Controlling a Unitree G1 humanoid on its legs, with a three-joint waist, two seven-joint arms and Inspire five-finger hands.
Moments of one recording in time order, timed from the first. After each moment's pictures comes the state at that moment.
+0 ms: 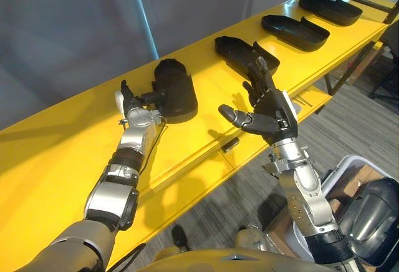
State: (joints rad) left arm -0.70 0.25 -0.06 0.73 -0.35 0.20 0.62; right arm -0.02 -0.27 0.17 -0.19 0.44 -0.23 0.07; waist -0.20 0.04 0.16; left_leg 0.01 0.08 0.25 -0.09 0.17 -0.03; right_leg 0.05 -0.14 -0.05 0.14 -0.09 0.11
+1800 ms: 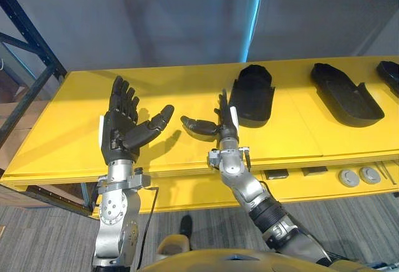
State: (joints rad) left arm 0.25 0.09 -0.02 -0.32 -0.35 -0.26 0.10; right arm -0.32 0.04 0.46 0.34 0.05 0.04 -0.56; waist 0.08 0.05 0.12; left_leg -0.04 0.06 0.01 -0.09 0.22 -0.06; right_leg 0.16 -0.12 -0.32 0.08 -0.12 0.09
